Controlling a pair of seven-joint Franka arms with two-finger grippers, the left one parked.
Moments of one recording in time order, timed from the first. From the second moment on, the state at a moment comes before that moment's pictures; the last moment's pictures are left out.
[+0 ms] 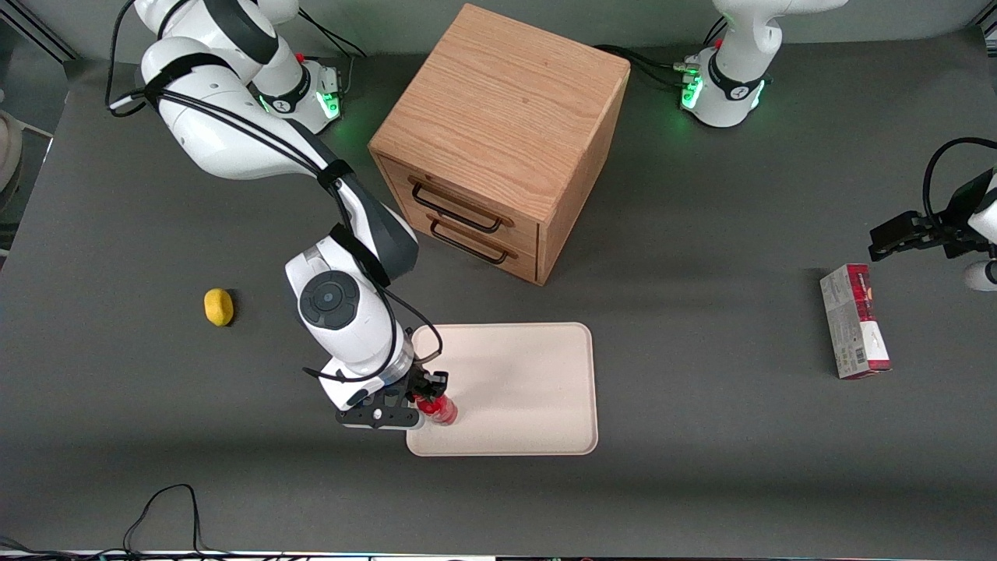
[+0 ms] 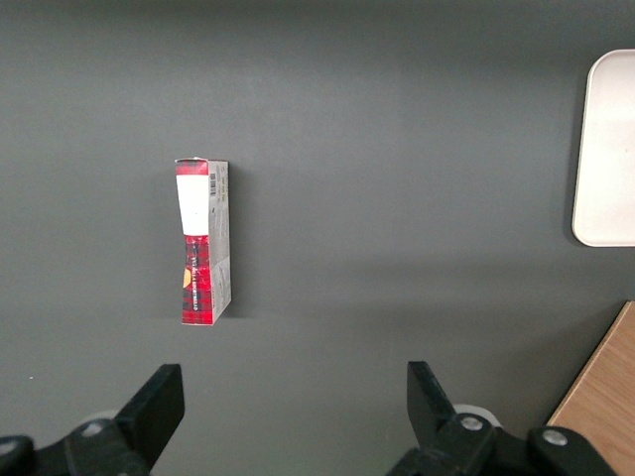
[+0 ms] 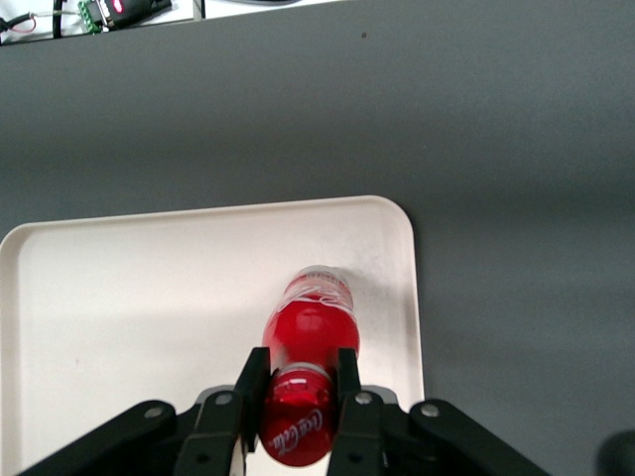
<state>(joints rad) 0.21 0.90 0.41 -1.07 -0.38 2.12 0.70</state>
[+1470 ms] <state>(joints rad) 0.17 0.43 0.18 -1.36 -0.10 1.89 0.41</state>
